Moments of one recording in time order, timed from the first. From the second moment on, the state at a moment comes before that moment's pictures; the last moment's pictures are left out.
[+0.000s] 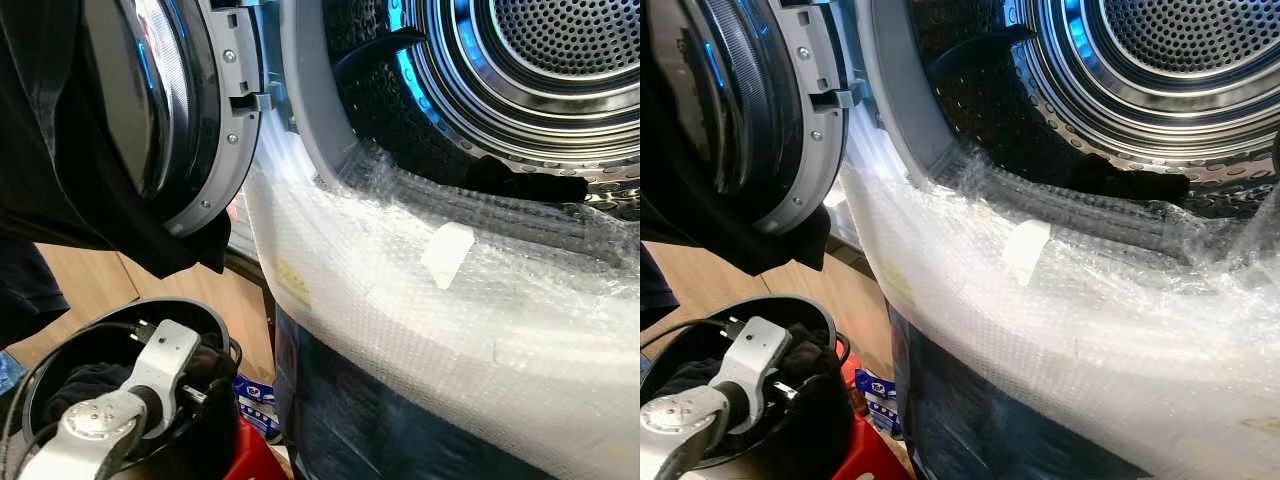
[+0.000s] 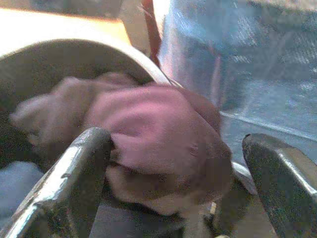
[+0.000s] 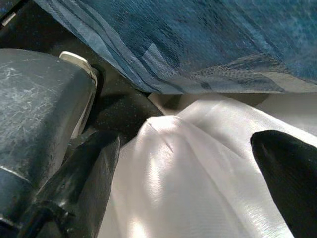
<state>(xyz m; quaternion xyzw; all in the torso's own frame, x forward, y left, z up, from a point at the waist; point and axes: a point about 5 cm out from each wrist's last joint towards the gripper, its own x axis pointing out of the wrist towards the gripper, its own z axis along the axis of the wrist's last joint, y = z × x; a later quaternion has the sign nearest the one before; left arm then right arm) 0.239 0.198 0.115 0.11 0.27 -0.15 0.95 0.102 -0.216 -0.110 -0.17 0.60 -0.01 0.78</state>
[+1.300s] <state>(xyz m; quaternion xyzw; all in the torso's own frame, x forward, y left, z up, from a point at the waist) 0.258 0.201 0.111 0.08 0.26 -0.09 0.96 0.107 -0.213 -0.109 -0.20 0.61 0.01 0.77</state>
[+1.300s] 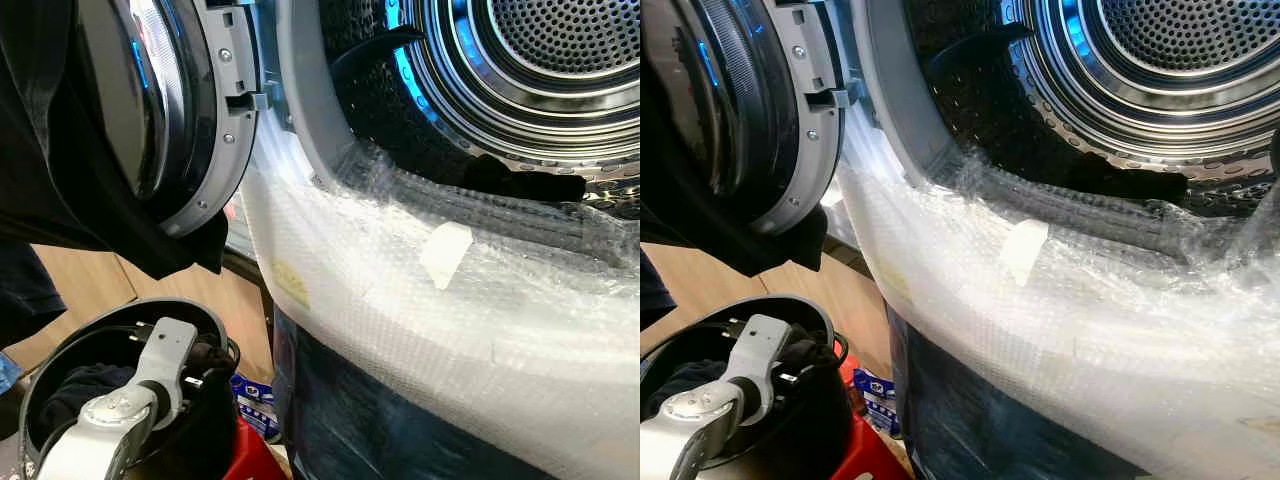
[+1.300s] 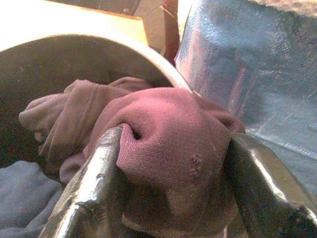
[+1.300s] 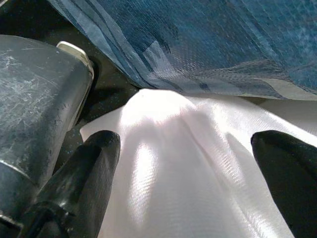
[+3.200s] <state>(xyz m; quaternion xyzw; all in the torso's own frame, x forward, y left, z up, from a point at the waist) 0.259 0.045 0.211 -0.05 0.08 -0.70 0.70 0.139 -0.203 -0.101 -0.16 0.57 -0.01 0.81</state>
